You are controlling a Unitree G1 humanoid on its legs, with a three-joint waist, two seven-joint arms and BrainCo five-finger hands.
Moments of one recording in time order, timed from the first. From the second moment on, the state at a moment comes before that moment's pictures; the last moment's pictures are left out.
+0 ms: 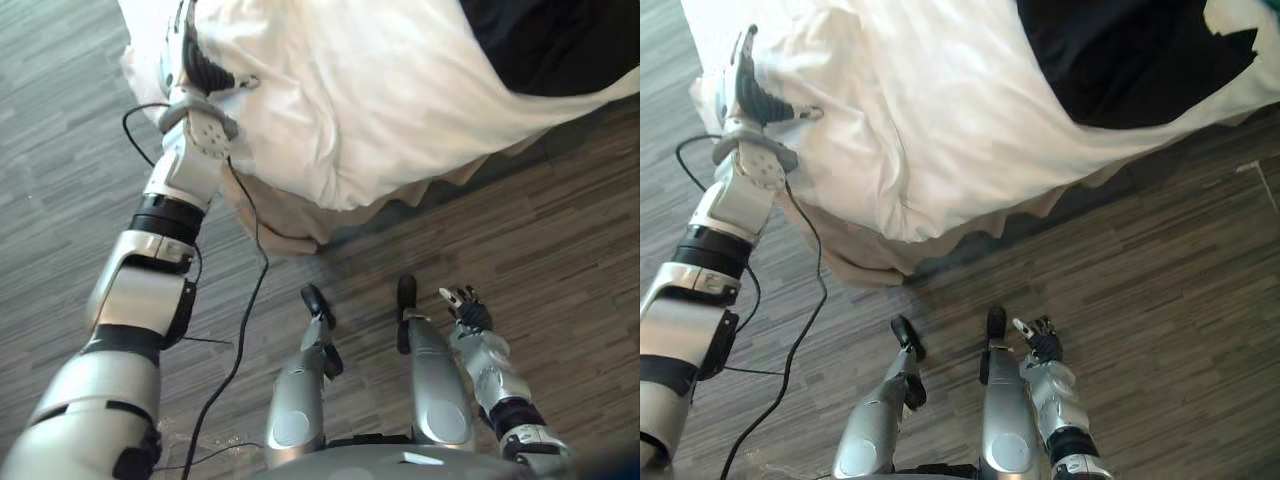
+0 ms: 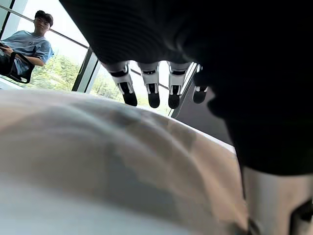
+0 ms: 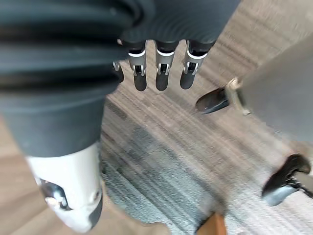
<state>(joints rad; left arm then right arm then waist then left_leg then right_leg) -1.13 0.57 -0.28 0.65 0.29 0.19 0.42 -0.18 -0.11 -0.11 0.70 0.55 -0.06 -0.07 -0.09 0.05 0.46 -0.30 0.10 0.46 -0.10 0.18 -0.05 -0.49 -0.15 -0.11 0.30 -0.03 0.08</state>
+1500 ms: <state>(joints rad) -0.23 0.65 -0.22 0.46 0.18 -0.03 -0.17 0.02 -0.16 -0.21 0.83 0.48 0.00 -0.05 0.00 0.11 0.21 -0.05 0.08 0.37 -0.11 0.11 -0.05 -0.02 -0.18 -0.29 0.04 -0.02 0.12</state>
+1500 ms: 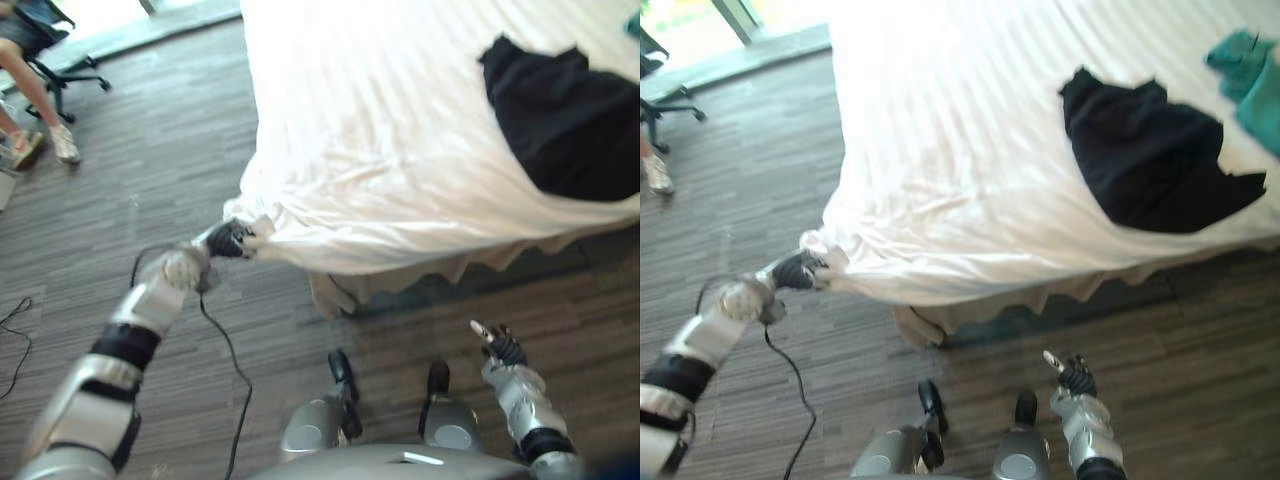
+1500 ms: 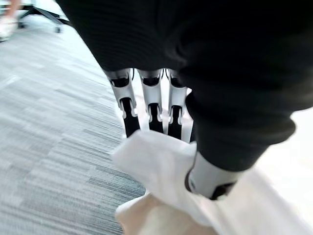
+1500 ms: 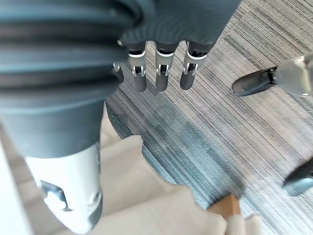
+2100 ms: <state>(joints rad) 0.17 0.25 0.01 0.74 0.25 -0.13 0.05 0.03 -0.10 -0.22 0.87 0.45 -0.08 -0.05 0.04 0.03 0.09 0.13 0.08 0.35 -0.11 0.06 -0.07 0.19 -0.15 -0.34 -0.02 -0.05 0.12</state>
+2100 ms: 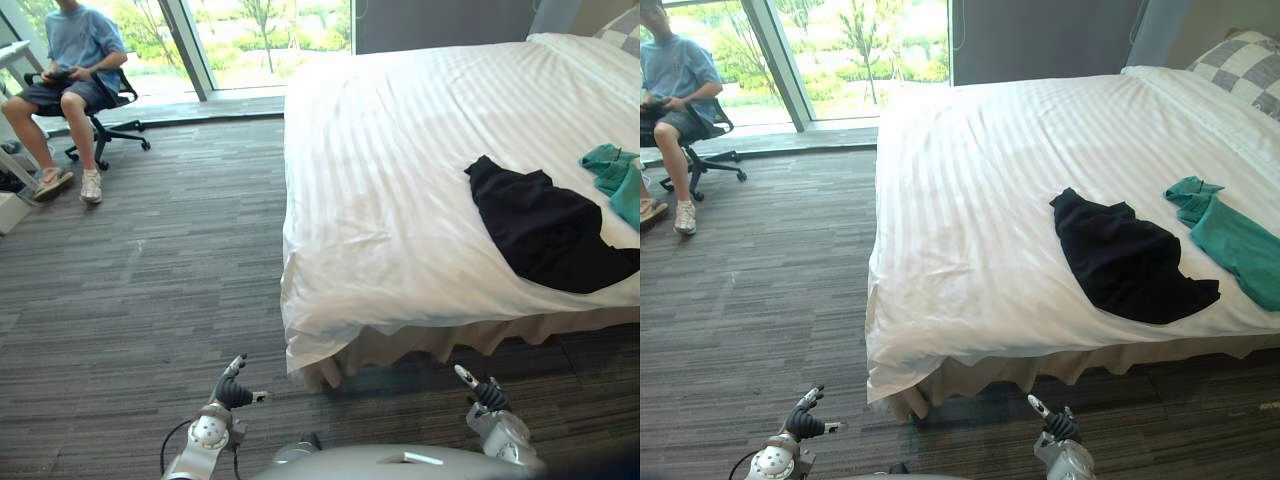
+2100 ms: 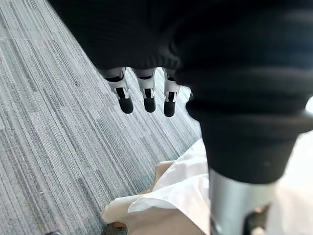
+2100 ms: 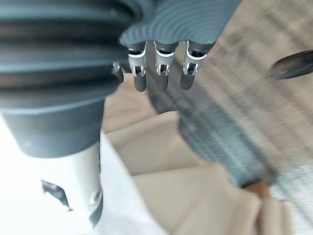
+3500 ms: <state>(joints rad) 0.27 0.10 0.24 0.92 -0.33 -0.22 -0.15 -0.56 -0.05 0.37 0.44 0.31 0.03 0.30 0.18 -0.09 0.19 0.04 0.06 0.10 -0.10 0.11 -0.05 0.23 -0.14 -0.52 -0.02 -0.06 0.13</state>
